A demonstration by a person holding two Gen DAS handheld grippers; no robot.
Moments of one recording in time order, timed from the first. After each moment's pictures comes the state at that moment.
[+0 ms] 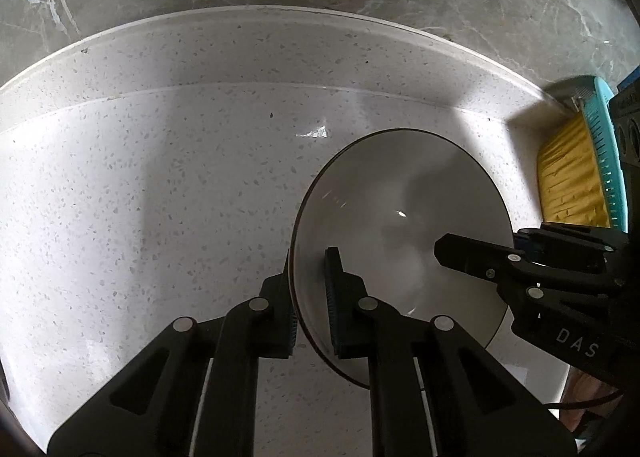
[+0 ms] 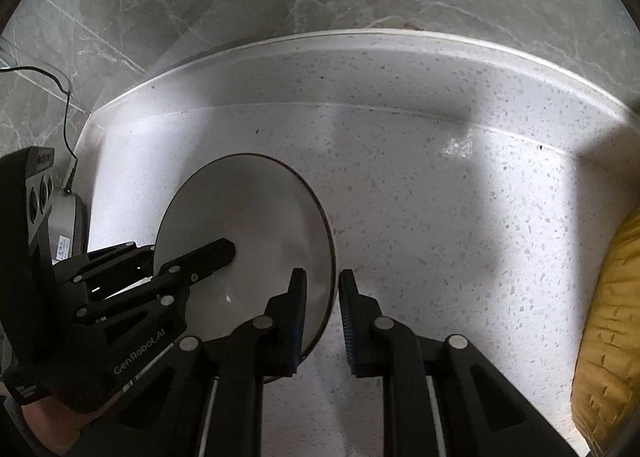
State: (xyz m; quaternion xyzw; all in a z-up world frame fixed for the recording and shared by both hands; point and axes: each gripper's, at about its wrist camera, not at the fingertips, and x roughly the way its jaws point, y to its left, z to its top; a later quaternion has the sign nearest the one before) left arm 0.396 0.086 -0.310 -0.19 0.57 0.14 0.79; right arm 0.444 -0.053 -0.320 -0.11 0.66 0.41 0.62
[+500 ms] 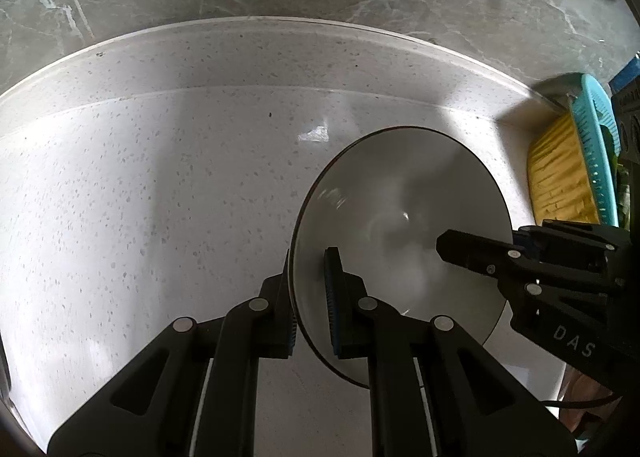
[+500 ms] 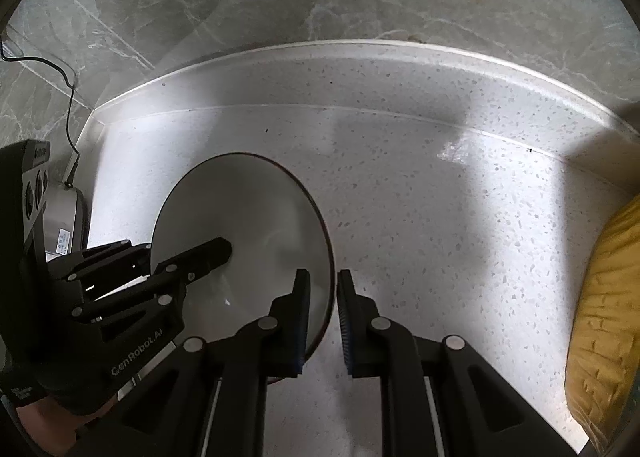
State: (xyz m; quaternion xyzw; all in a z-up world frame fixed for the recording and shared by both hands) left arm 0.380 0.074 -0.286 -0.19 0.57 0.14 0.79; right arm 0.433 -0.055 -0.303 -0.12 0.65 0.41 0.63
